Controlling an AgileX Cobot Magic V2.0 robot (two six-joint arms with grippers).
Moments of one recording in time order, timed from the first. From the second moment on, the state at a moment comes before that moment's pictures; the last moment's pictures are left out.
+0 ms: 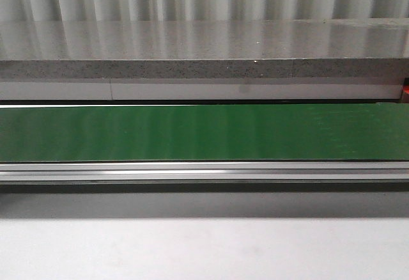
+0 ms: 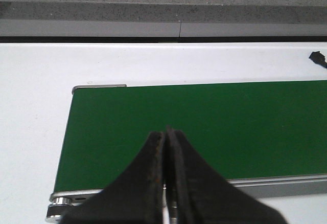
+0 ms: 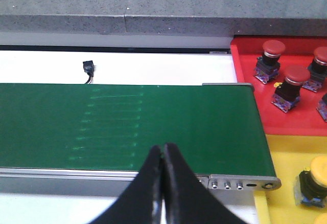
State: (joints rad) left arm -0.02 0.64 -0.63 -0.23 0.55 0.17; right arm -0.08 0.35 -0.46 0.18 0.55 -0.08
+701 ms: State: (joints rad) left arm -0.02 0.64 -0.63 -0.23 0.55 0.17; right arm -0.06 -0.01 -0.08 0.03 0.33 0.10
